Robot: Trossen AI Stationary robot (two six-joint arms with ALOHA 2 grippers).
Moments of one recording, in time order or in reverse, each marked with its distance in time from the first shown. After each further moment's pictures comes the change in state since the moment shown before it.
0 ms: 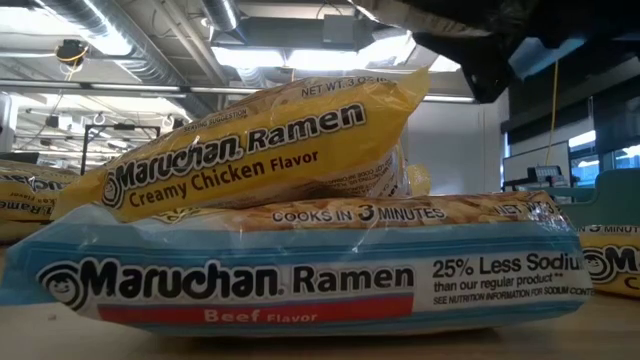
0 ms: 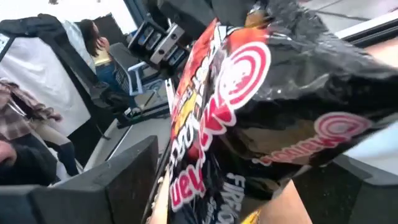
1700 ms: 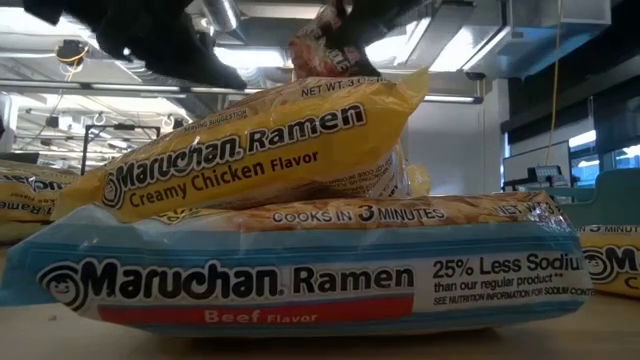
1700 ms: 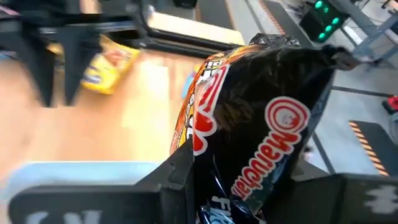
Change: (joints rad) left arm 0.135 -0.518 -0.546 -0.163 0.051 -0.149; right arm -0.661 0.069 0.924 -1.319 -0.205 -0.739
